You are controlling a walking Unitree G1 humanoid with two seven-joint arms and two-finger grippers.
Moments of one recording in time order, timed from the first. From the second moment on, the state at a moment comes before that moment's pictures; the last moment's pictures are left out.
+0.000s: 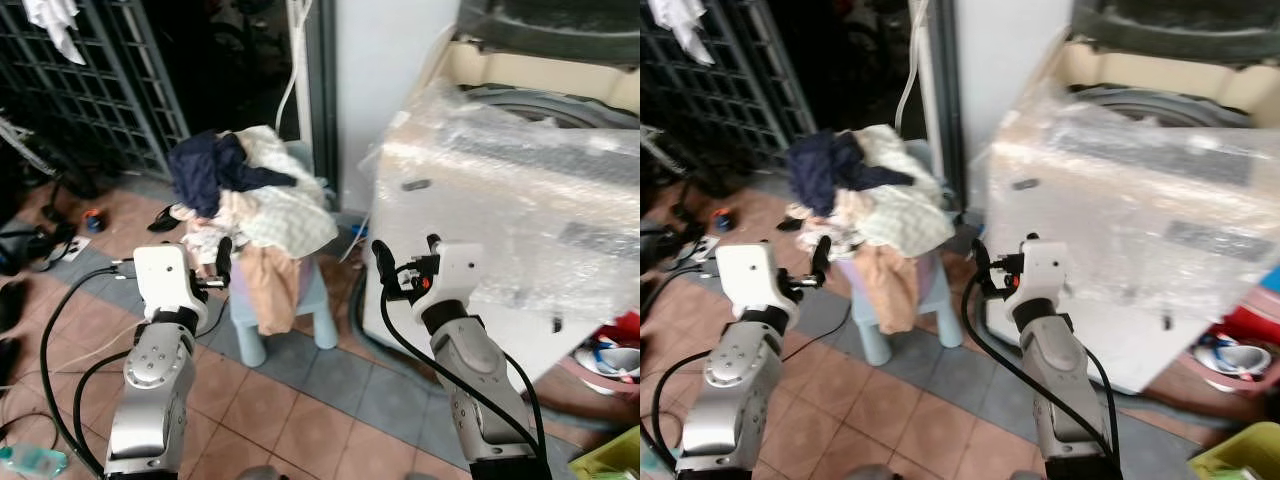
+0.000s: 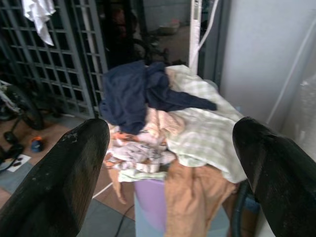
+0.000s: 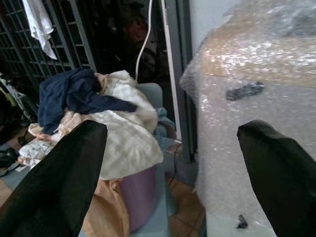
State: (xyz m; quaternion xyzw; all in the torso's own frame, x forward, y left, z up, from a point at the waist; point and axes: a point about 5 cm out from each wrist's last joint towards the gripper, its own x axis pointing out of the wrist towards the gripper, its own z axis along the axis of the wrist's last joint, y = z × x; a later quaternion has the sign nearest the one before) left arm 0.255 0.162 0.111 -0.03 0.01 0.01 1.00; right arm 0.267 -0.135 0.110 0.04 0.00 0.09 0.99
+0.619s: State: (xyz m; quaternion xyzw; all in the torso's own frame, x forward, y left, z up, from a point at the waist) left arm 0.258 0.149 0.112 -0.03 0.01 -0.03 1.00; right arm 0.268 -0.137 0.110 0.02 0.00 0.11 0.99
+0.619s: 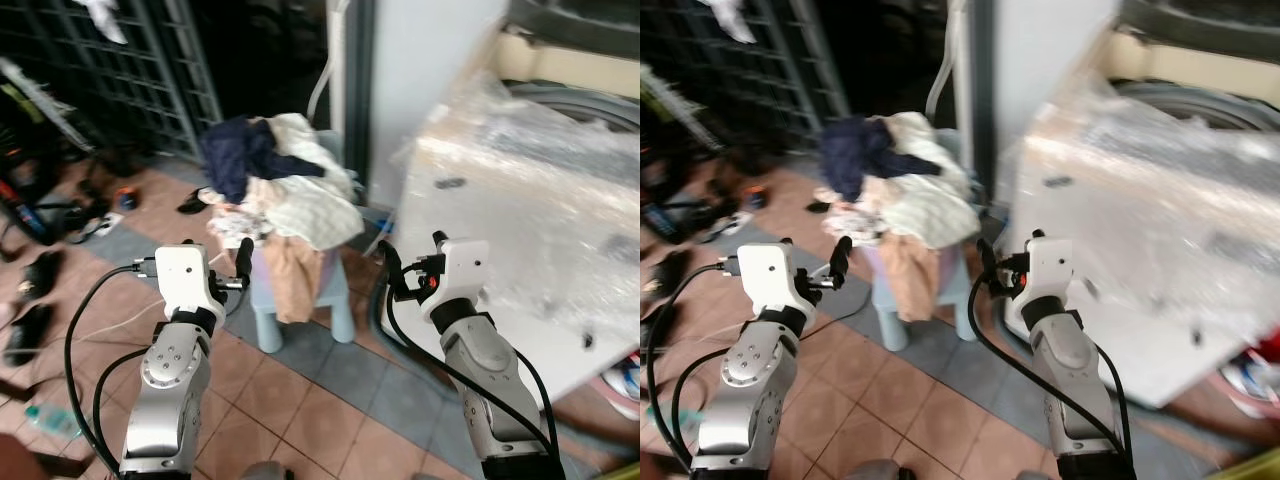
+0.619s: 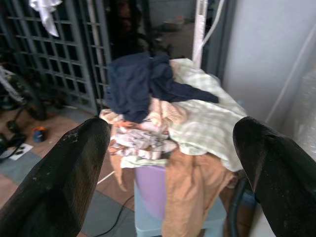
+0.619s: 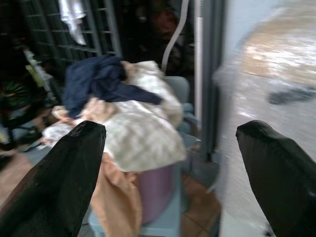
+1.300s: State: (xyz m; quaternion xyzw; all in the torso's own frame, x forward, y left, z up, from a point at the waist) left arm 0.260 0.141 0.108 -0.05 0.01 -0.04 1.00; right arm 0.272 -0.141 0.105 0.03 0.01 0.12 0.99
